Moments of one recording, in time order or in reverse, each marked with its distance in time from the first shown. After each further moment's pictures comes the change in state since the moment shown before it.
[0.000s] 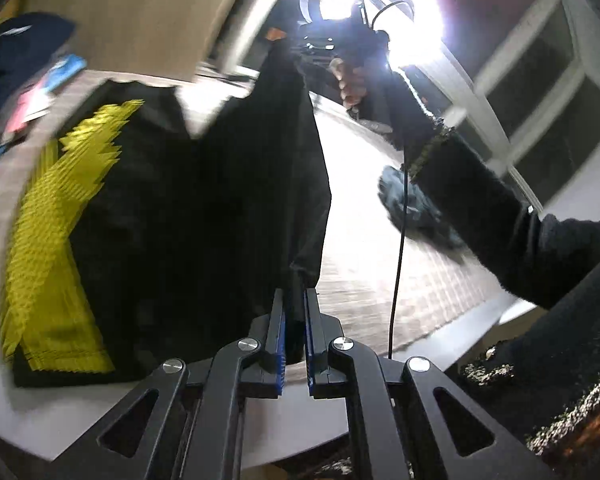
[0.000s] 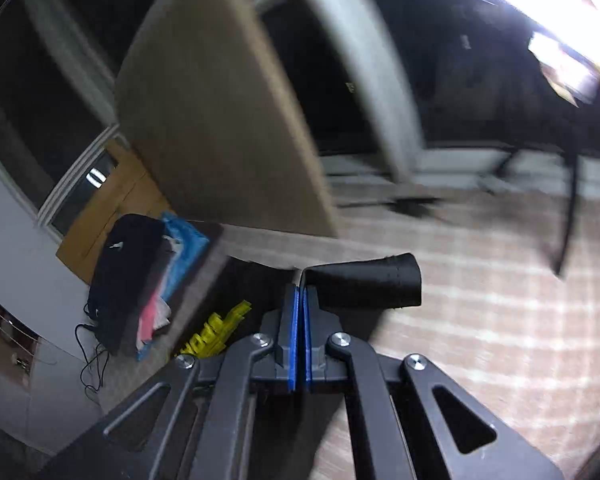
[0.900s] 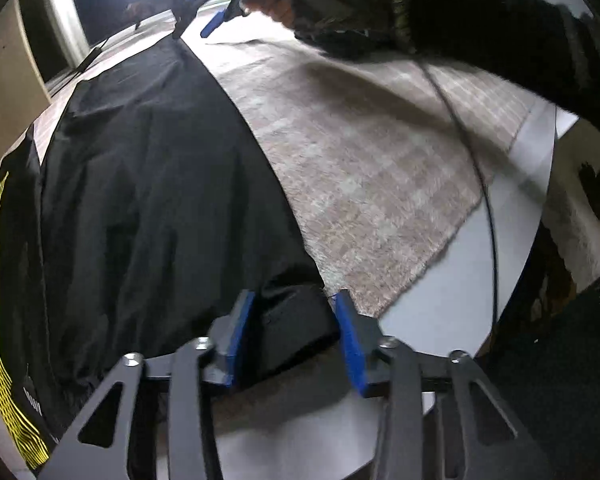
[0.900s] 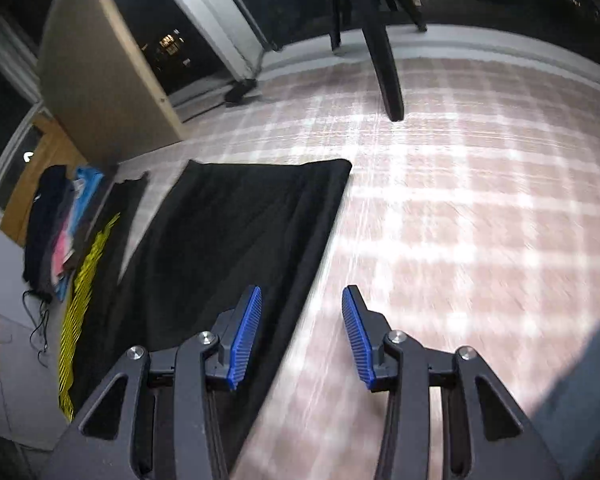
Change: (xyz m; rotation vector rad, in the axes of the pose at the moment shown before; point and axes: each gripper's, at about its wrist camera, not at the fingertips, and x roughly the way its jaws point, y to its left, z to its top) left arm 0.169 -0.147 -0.048 0.547 0.372 0.168; right arm -0.039 -0.192 -0.113 0.137 0.183 -0.190
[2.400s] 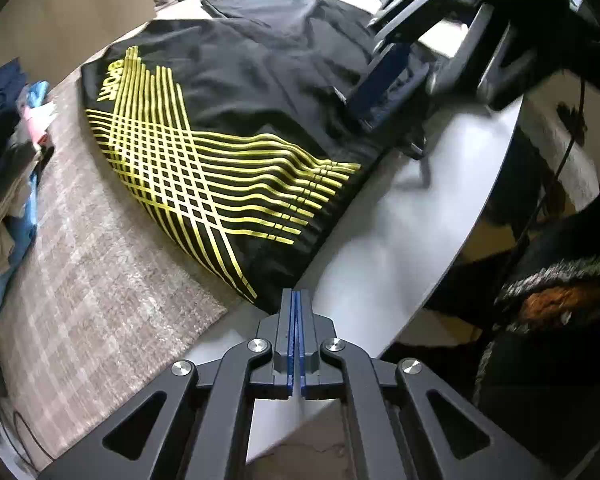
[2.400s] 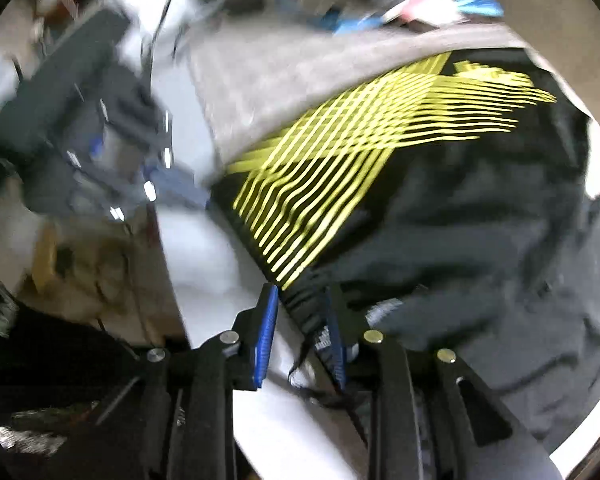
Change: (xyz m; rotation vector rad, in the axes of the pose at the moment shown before) left arm -0.104 0.236 -0.178 0.106 0.031 -0.030; right arm -0.002 0.386 -0.266 -0.716 0.328 0.165
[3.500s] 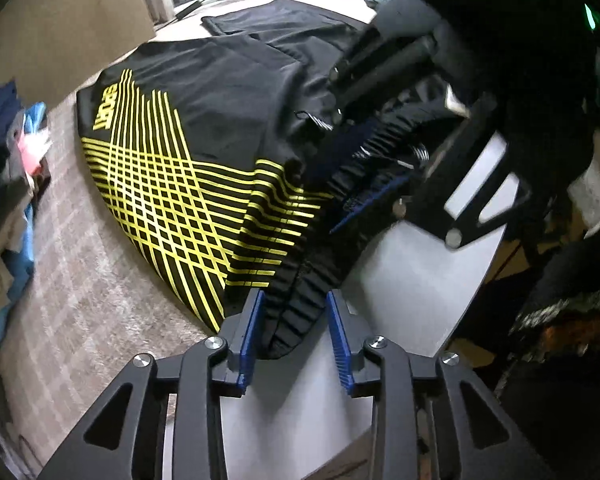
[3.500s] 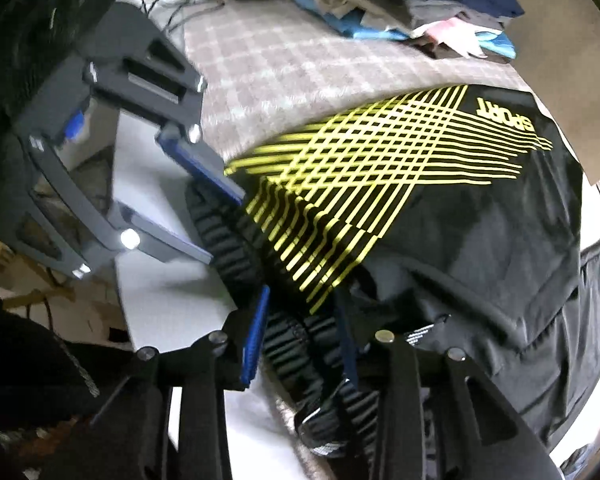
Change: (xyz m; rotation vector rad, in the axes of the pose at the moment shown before) left arm 0.030 0.007 0.021 -0.001 -0.014 0.004; right arm 0.063 0.042 -0.003 -0.247 0.071 -0.190
